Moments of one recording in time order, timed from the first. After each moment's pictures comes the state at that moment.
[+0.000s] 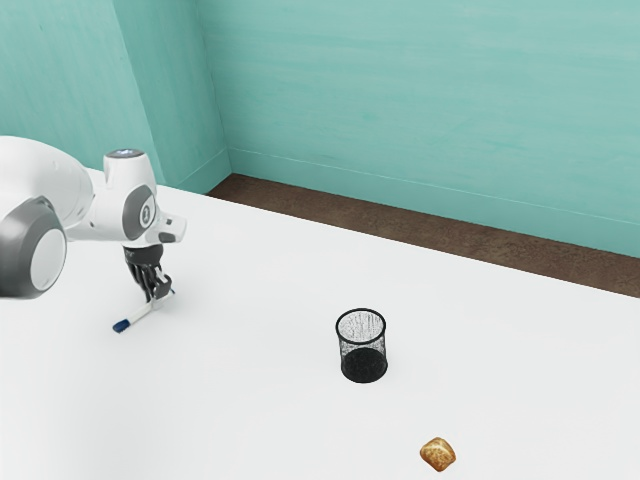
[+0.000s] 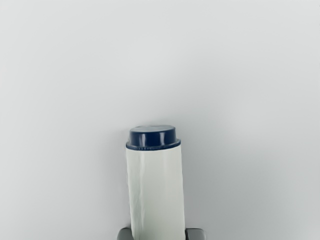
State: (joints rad) arm -0.02 0.61 0.41 -1.75 -0.19 2.22 0.73
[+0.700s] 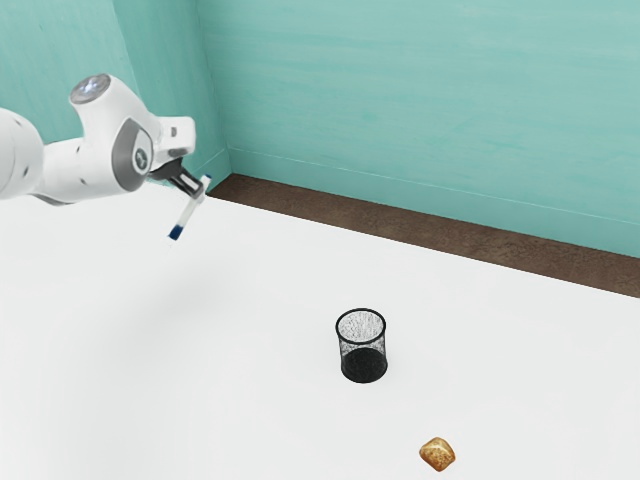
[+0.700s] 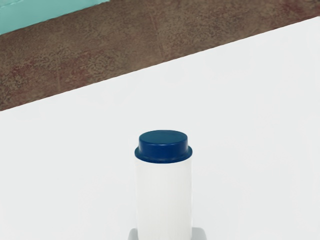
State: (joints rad) arm -0.02 0.28 0.26 -1.87 -0.27 2.65 0.68
